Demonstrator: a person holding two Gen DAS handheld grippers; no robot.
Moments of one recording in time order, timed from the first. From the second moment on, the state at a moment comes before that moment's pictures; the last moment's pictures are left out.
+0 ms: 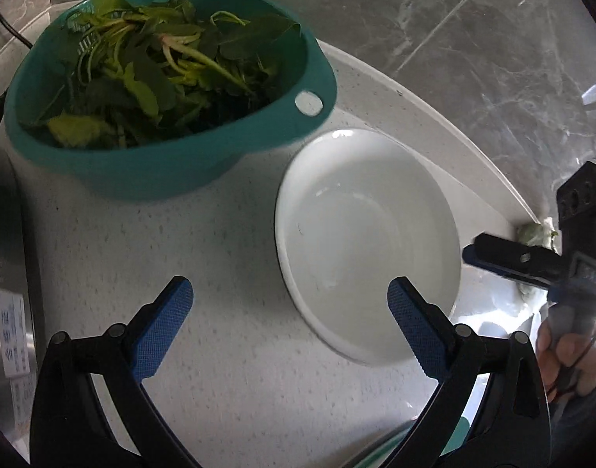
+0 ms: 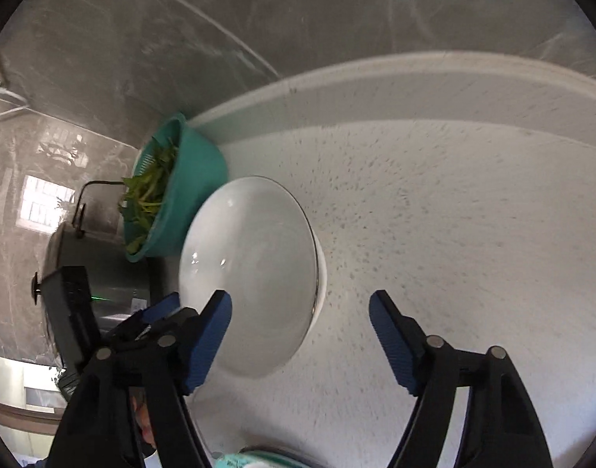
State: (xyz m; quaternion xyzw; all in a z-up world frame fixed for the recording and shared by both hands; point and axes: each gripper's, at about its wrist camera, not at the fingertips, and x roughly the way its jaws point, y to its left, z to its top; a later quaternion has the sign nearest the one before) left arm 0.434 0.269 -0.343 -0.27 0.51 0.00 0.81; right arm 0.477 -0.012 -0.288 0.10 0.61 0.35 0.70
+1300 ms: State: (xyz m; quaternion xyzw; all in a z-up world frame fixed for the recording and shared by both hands) left arm 0.502 0.221 -0.376 -0.23 0.54 -0.02 0.81; right arm 0.479 0.018 -0.323 0.05 0.62 0.35 0.70
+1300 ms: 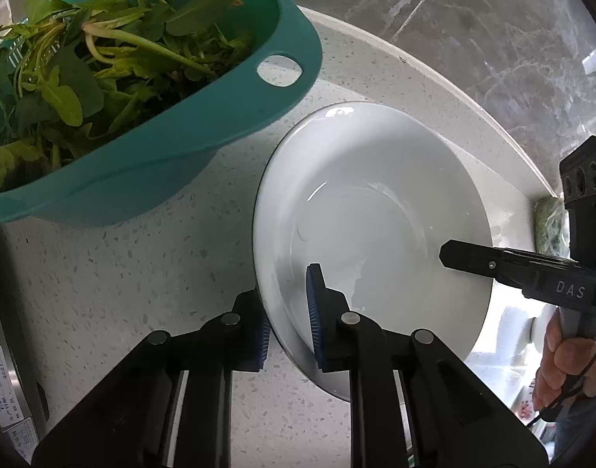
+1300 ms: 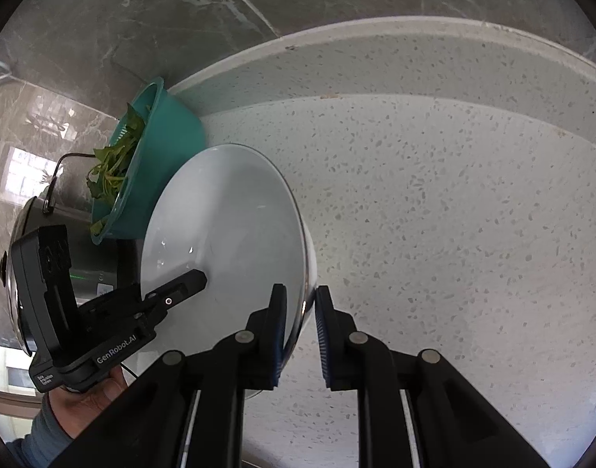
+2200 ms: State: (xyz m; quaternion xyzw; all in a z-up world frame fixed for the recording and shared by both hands) left arm 0.502 0.053 -0.312 -0.14 0.55 -0.14 0.81; right arm 0.422 -0.103 -0.270 0.09 0.59 0.28 0.76
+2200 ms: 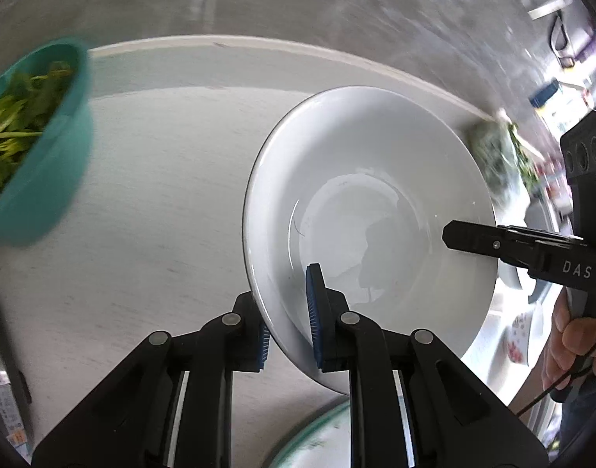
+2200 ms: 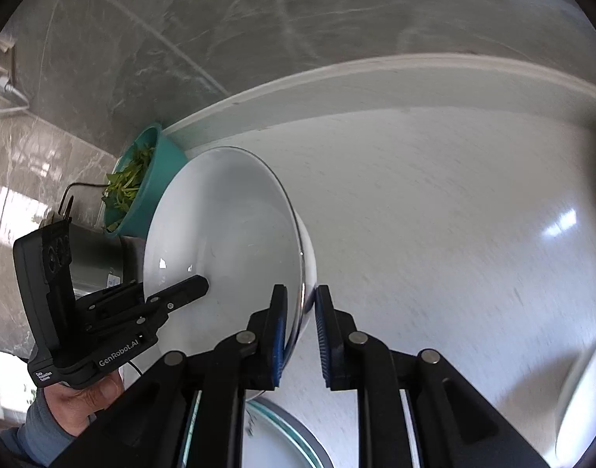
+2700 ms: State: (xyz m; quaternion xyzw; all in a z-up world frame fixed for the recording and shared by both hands) left arm 0.486 -0.019 -0.359 -0.09 0.59 -0.18 0.78; right arm 0.399 -0.176 -0.305 0.17 0.61 0.22 0.75
